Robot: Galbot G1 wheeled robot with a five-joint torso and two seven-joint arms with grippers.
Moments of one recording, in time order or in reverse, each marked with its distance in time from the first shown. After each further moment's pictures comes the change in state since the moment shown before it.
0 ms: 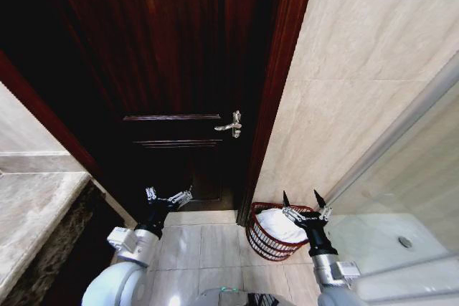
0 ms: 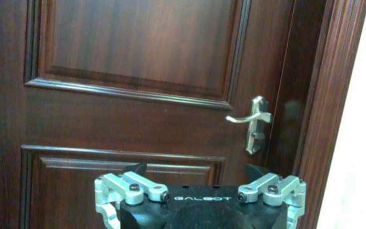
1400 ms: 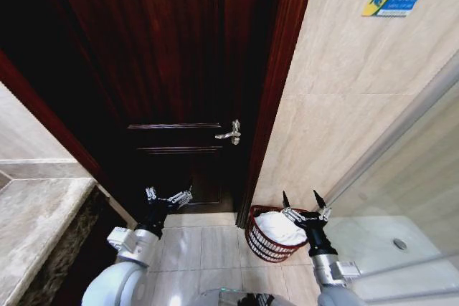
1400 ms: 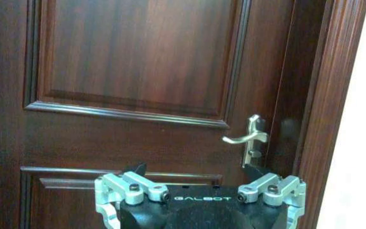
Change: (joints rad) left arm 0.000 0.000 0.000 0.000 0.000 0.000 0.000; right arm 0.001 0.000 0.000 -0.003 0.001 -0.001 0.000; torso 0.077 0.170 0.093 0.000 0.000
